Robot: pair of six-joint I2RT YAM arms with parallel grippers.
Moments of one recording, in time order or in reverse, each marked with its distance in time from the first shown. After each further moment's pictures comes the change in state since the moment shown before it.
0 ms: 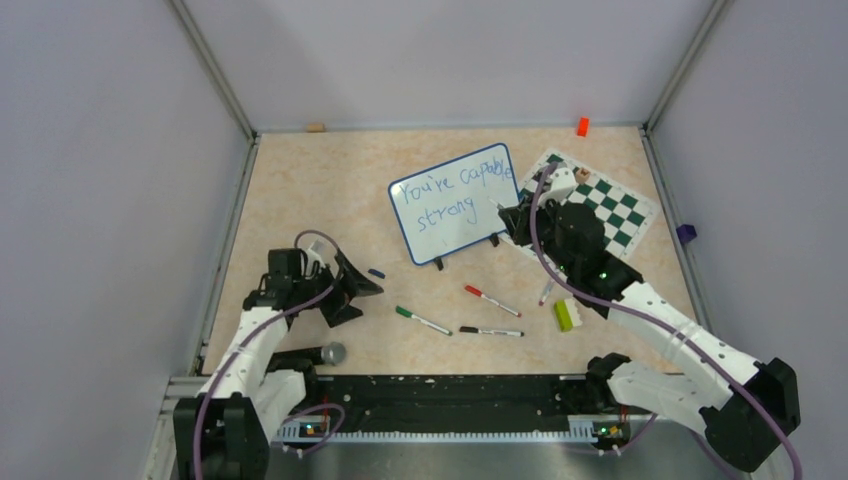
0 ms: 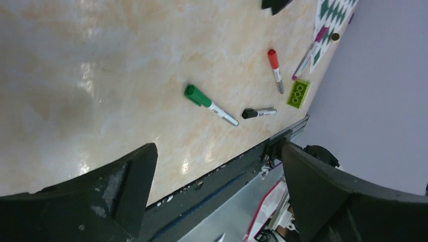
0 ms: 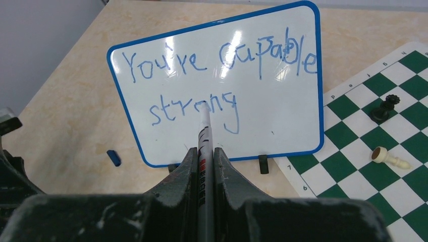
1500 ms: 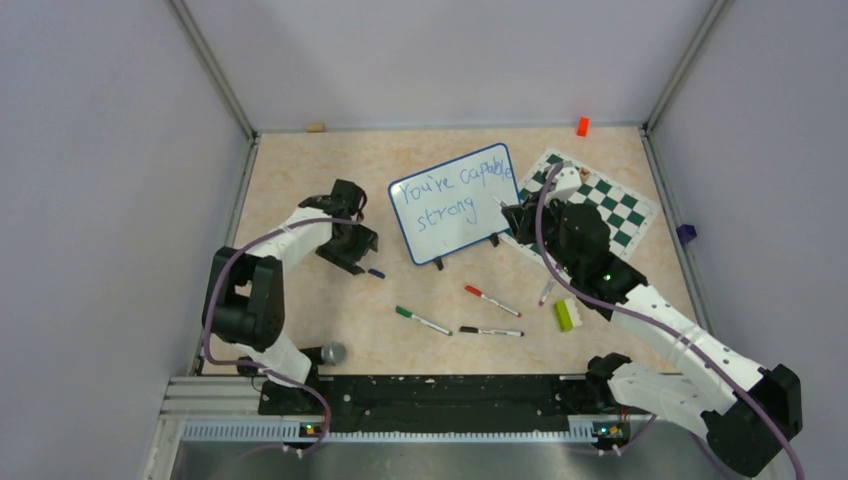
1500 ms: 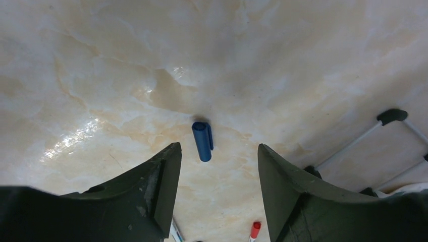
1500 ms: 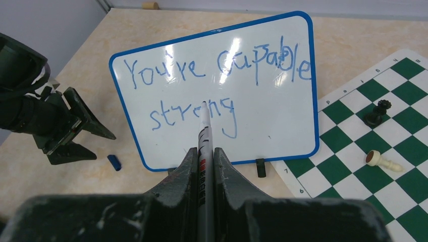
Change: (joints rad) left arm -0.291 0.732 0.651 -0.349 -0.784 -0.597; right arm -0.008 -0.031 0.000 -0.002 0.008 -0.006
